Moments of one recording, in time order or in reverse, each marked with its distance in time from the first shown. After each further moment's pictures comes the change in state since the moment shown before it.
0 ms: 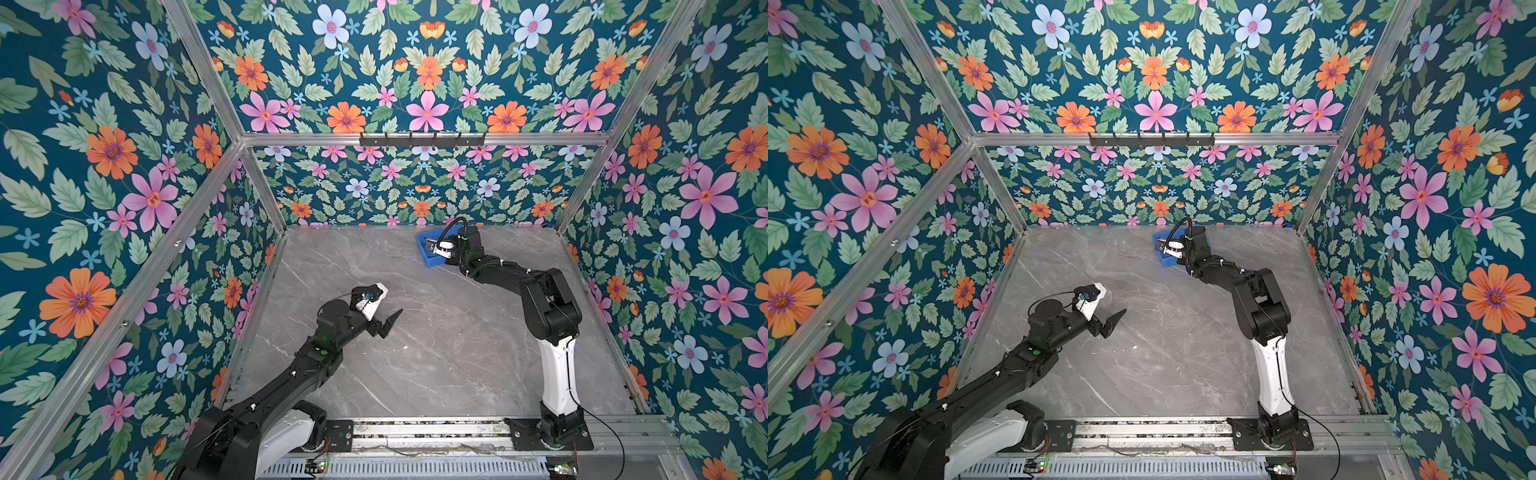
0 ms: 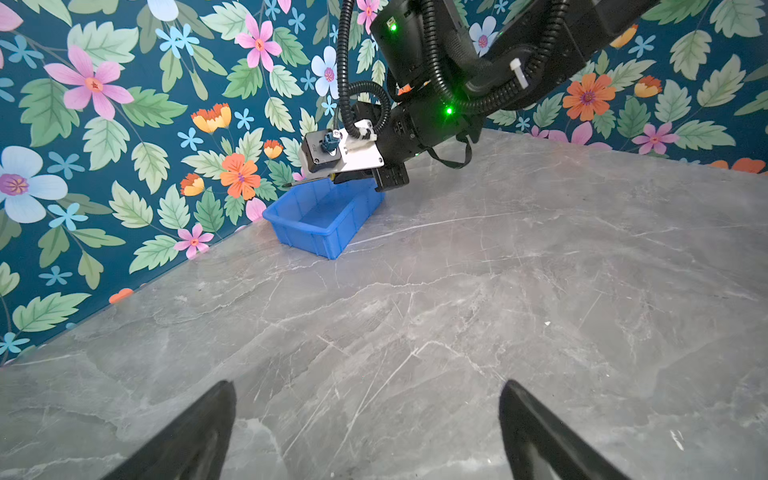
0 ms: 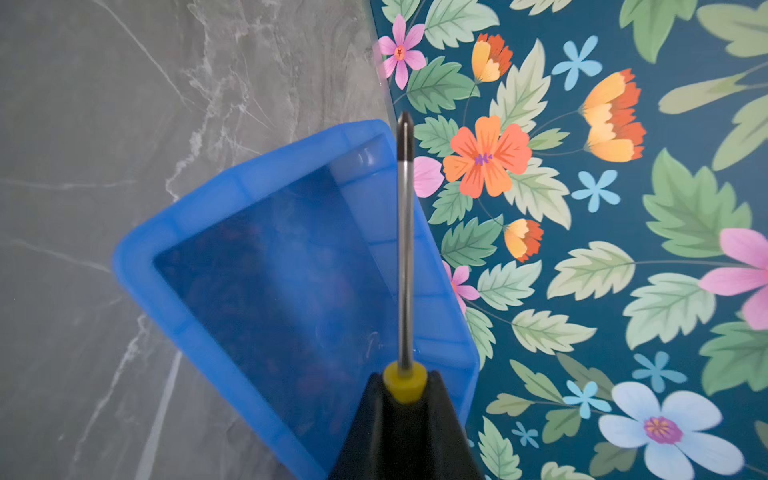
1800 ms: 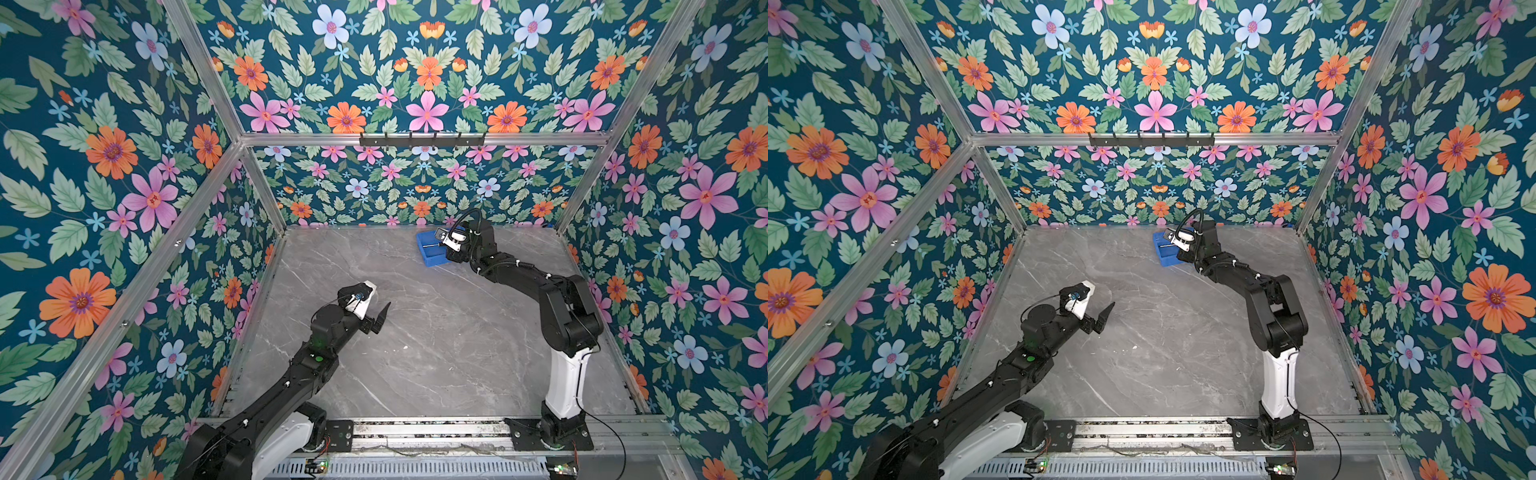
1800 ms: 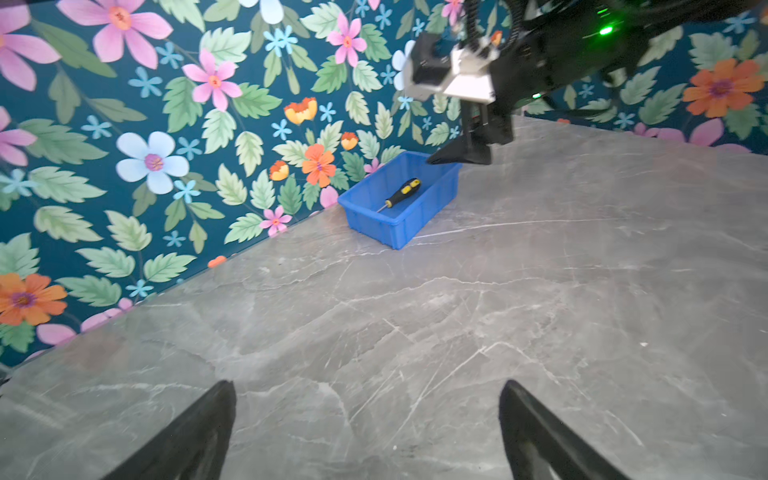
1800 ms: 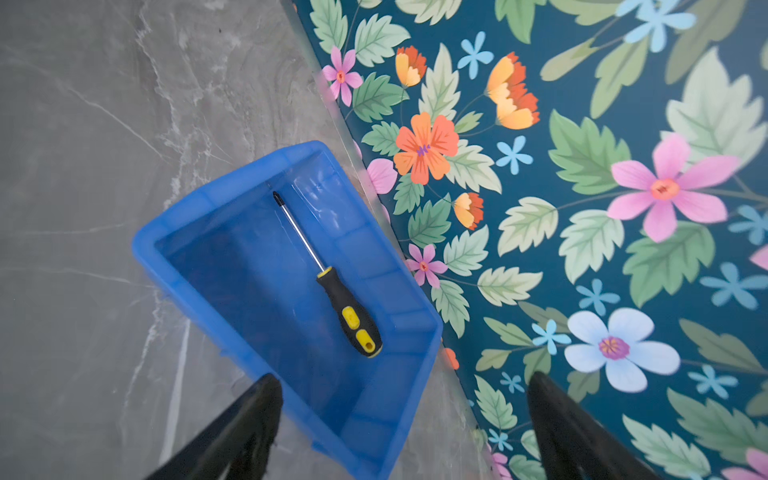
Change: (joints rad) left arm 0.036 -0.097 -0.045 -0.017 -0.223 0.000; right arm -0.026 -0.228 -0.160 -0.005 -0.011 0.217
